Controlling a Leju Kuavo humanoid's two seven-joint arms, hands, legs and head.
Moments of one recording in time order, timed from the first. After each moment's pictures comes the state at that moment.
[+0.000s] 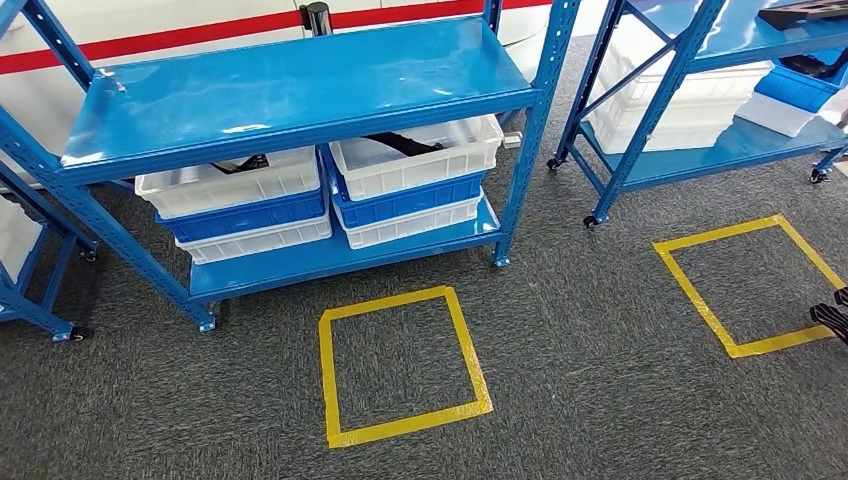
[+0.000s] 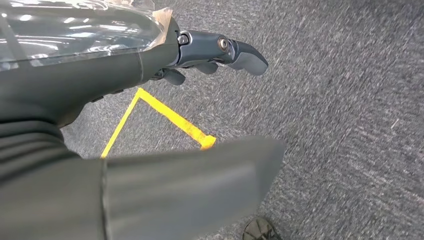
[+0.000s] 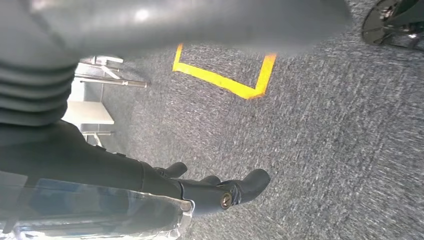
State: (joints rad) left arm -0.06 -0.15 0.92 -0.23 -0.41 0.40 -0.03; right arm -0.08 0.08 -0.20 -0.22 0.73 -0.24 0.25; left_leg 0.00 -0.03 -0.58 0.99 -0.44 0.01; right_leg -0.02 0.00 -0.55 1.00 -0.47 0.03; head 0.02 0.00
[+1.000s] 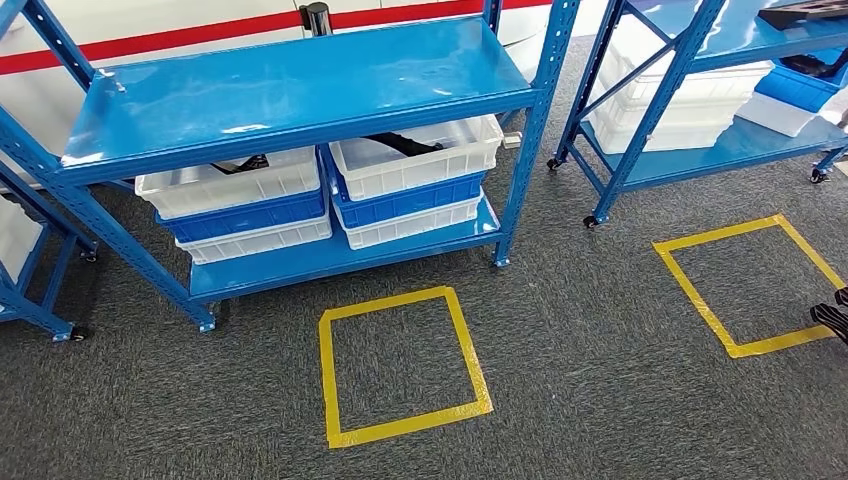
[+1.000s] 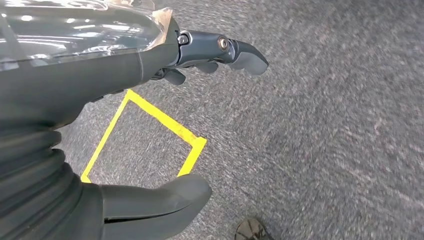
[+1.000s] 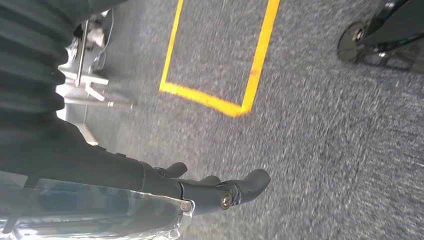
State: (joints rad) left arm -0.03 -0.13 0.78 -0.25 -0.29 0.35 -0.05; right arm -0.06 0.07 -0.17 -0.24 0.59 -0.20 0.19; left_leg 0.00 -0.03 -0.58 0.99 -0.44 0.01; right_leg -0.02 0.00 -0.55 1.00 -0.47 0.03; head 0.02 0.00
